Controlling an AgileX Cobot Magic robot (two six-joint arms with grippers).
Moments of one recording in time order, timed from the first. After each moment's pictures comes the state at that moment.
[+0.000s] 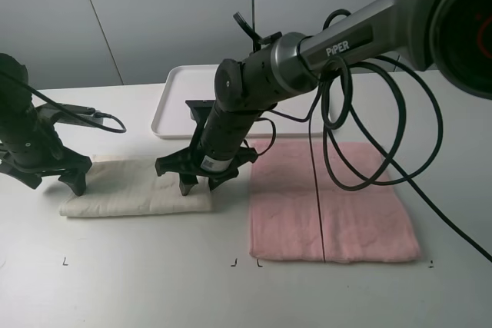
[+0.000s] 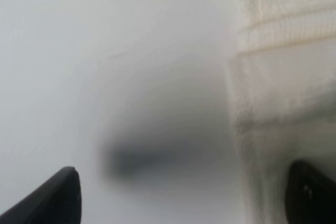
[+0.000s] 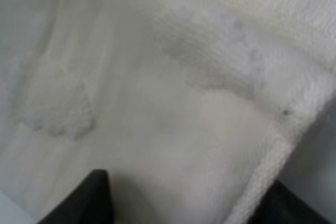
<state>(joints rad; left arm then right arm) -0.01 1.97 -1.01 0.17 0.68 -0.03 0.79 2.29 -1.46 0.45 0.60 0.04</state>
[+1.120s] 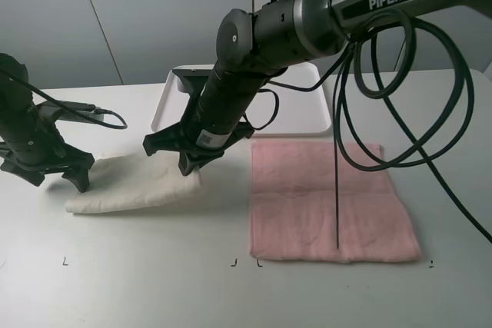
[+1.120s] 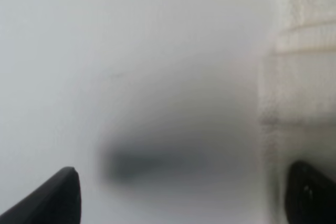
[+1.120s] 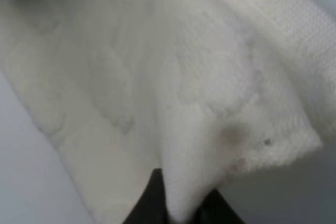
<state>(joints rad) -0.01 1.97 -1.01 0.17 0.65 -0.05 0.79 2.13 -1.46 0.50 0.69 -0.09</state>
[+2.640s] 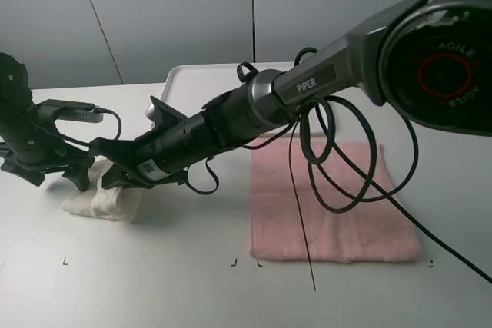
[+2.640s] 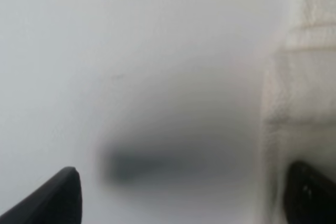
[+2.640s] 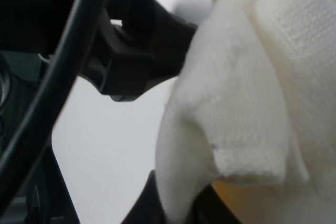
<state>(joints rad) -0.01 1.97 -1.01 0.16 0.64 -0.05 0.86 2.36 -1.46 1.74 0.62 -0.93</state>
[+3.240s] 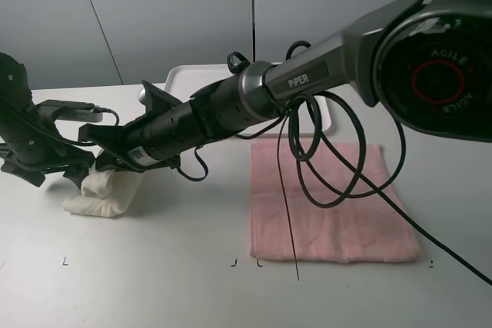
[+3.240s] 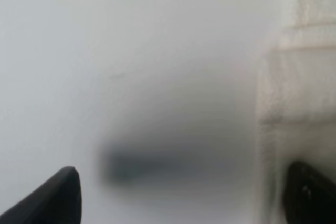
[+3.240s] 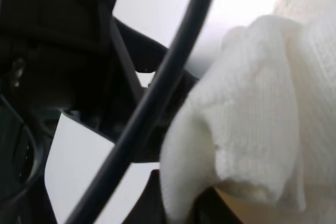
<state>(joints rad) -0.01 1.97 -1.01 0.14 0.64 -0.05 0.87 2.38 -1.54 1.74 0.53 -0.93</state>
